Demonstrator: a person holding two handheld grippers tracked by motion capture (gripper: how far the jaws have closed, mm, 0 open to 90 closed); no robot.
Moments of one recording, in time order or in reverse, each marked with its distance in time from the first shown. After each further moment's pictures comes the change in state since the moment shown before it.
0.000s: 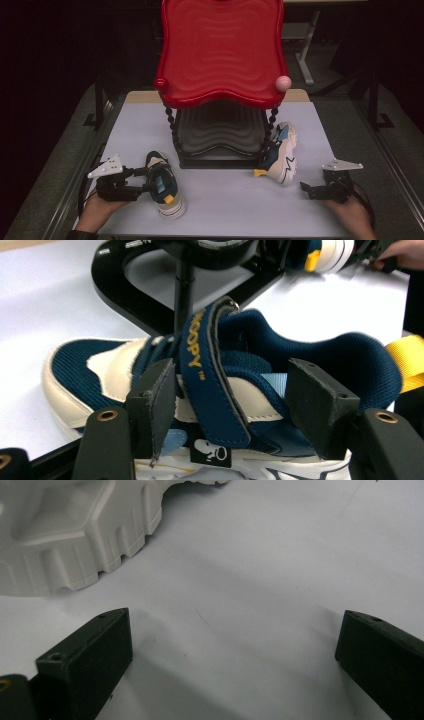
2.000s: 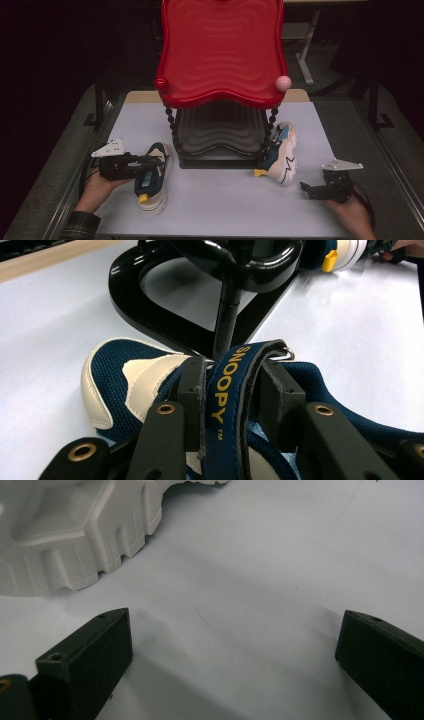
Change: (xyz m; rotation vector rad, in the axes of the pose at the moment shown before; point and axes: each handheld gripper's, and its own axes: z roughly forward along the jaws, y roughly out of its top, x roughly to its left) left arm 0.049 0.023 0.009 0.012 -0.049 0.071; right arm 0.000 0.000 0.000 -0.001 0.001 0.001
